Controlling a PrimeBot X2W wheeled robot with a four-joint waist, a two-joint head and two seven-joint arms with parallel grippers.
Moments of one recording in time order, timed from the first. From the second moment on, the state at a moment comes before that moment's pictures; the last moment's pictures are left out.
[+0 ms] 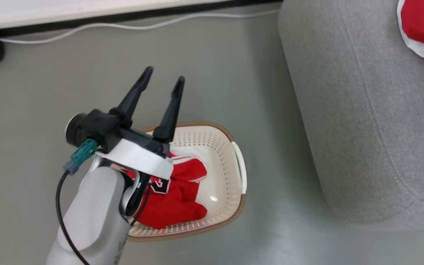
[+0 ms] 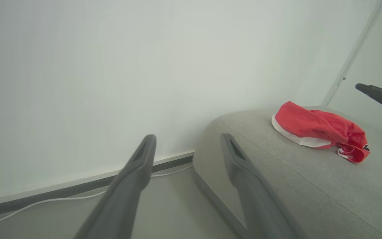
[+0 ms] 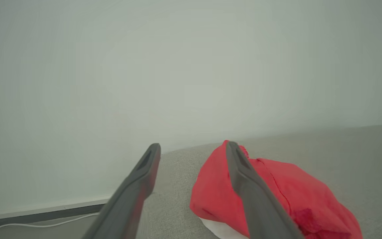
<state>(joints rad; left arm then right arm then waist) -0.52 0.07 -0.33 0.29 -0.33 -0.13 -0.26 -0.74 -0.28 -0.11 0.58 0.27 0.13 -0.26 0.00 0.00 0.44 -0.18</state>
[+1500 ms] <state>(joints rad) -0.02 0.04 0.12 0.27 -0.19 -0.11 -0.26 -0.21 -0.17 0.16 0.37 0.32 0.13 -0.26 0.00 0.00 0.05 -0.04</state>
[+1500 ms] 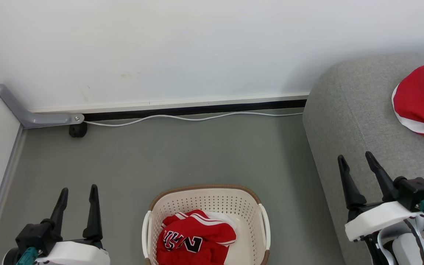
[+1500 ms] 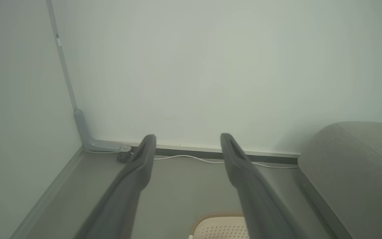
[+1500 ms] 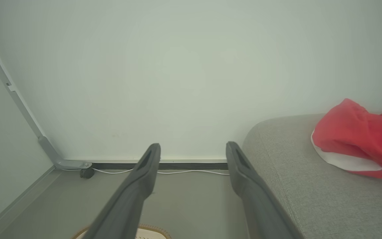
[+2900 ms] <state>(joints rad) -0.47 0.04 -0.26 0.73 -0.29 -0.09 -0.26 -0.60 -0.16 0.22 0.20 0.30 0.13 -0.26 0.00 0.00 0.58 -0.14</state>
